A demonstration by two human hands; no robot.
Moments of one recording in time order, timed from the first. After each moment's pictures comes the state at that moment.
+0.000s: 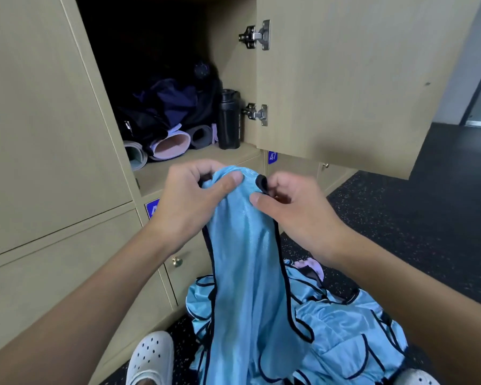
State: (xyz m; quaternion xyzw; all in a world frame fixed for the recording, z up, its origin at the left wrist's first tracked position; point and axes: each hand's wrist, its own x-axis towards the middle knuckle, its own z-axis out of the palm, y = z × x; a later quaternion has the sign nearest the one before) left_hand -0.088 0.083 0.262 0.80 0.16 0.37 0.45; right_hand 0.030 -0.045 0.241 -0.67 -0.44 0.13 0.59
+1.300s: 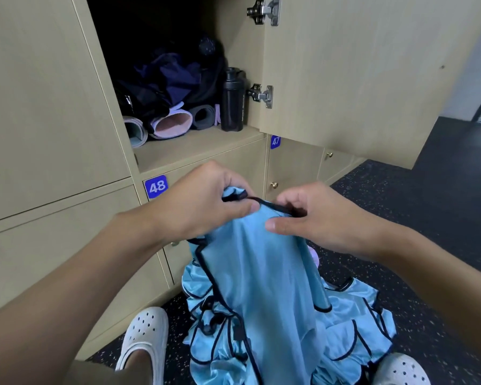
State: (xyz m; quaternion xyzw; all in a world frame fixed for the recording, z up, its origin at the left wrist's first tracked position) left_hand -0.096 0.068 0.257 0.94 0.11 0.18 0.27; right_hand 0.043 -0.088 0.240 -0.74 -0.52 0.21 0.37
